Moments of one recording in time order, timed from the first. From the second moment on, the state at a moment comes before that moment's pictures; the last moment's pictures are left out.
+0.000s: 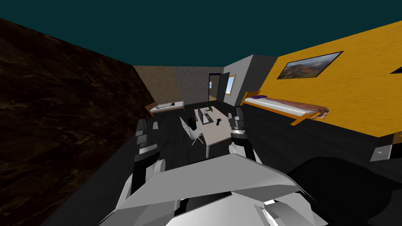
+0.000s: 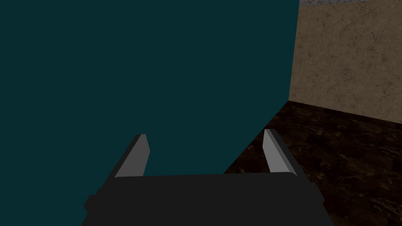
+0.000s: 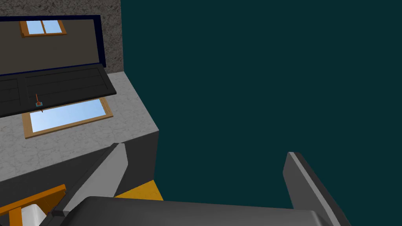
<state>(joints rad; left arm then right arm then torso) 0.48 -0.02 0.06 -2.29 -0.10 -0.44 0.12 0.53 0.05 -0.03 -2.30 -0.06 -0.44 0.06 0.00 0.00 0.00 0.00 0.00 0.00</state>
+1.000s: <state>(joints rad) 0.48 -0.02 0.06 -2.29 -0.10 -0.44 0.12 0.53 0.05 -0.03 -2.30 -0.06 -0.44 0.06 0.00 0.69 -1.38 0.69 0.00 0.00</state>
